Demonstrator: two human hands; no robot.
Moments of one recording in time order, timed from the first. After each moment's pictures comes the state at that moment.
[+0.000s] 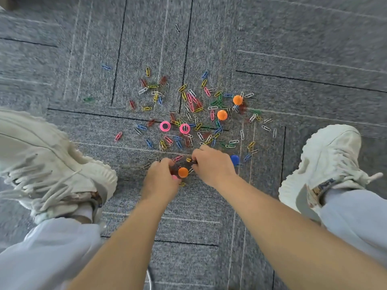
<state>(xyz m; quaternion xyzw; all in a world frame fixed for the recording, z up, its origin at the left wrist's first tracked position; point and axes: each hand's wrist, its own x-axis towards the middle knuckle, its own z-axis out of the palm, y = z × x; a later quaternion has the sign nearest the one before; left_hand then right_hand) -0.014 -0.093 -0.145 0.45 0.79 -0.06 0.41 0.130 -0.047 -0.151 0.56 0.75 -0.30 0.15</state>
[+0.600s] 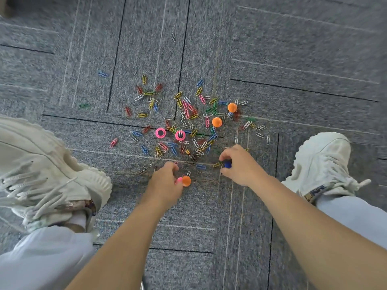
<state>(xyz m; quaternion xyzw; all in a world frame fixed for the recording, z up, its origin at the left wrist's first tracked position) -0.004 -0.088 -0.145 0.49 0.74 -0.02 0.46 0.214 -0.026 -0.143 0.63 0.62 -0.44 0.15</state>
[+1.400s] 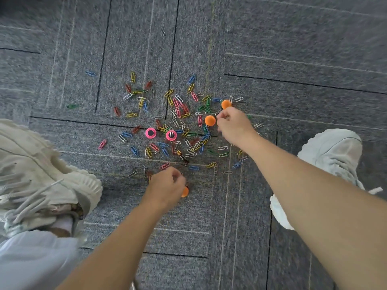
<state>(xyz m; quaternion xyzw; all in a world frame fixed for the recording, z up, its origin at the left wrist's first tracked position) 0.019 -0.083 -0.140 0.46 0.72 -0.03 0.51 0.207 0.053 -0.143 0.72 0.50 -0.48 -0.07</state>
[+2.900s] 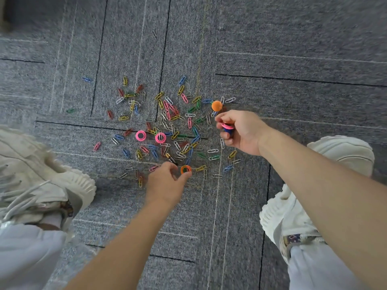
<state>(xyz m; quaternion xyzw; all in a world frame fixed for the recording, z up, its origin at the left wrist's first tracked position) 0.073 -0.071 -0.141 0.41 0.81 -0.01 0.41 0.259 0.063 -0.140 0.59 0.18 -0.77 -0.17</state>
